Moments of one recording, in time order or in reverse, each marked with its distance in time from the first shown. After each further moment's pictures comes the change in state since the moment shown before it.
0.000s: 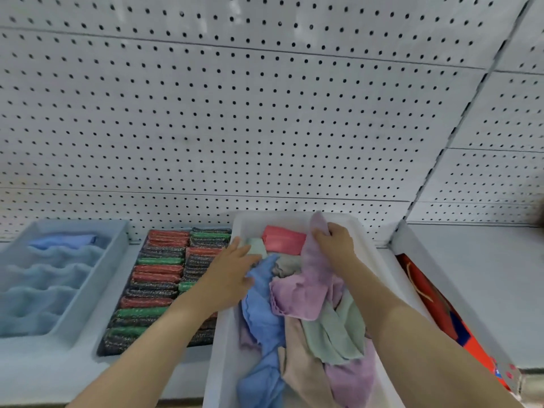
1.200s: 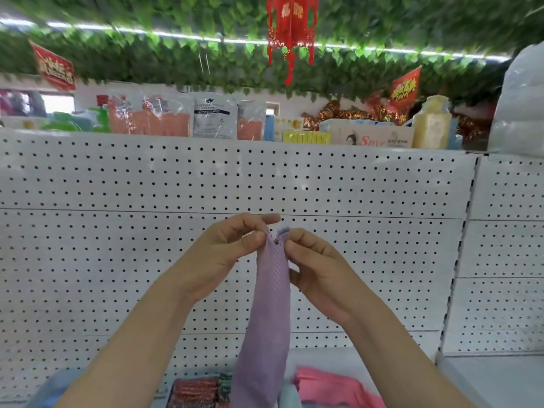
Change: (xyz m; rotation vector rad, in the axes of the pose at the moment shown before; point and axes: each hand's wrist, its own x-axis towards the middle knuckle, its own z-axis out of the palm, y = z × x) left_hand -0.027 0.045 -0.289 -0.975 0.305 0.569; right_hand -0.104 -0.287 -0.038 0.874 -0.644 -0.612
